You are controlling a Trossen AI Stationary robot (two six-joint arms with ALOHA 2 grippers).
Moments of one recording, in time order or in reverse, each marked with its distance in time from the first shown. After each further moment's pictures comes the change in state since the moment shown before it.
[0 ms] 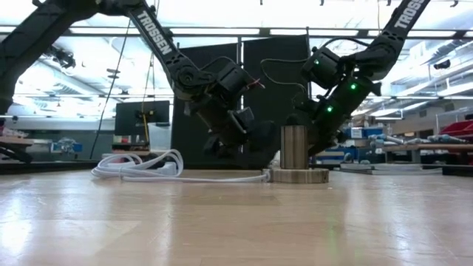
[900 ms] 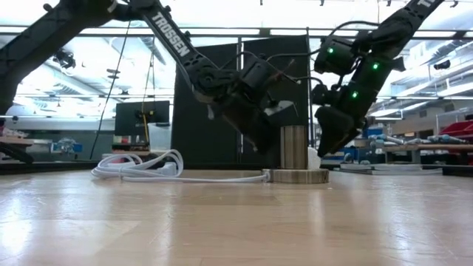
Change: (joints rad) left arm -0.110 0.139 0.186 0.049 0.057 0.718; right arm 0.035 -0.201 0.000 -0.431 -0.024 -0.026
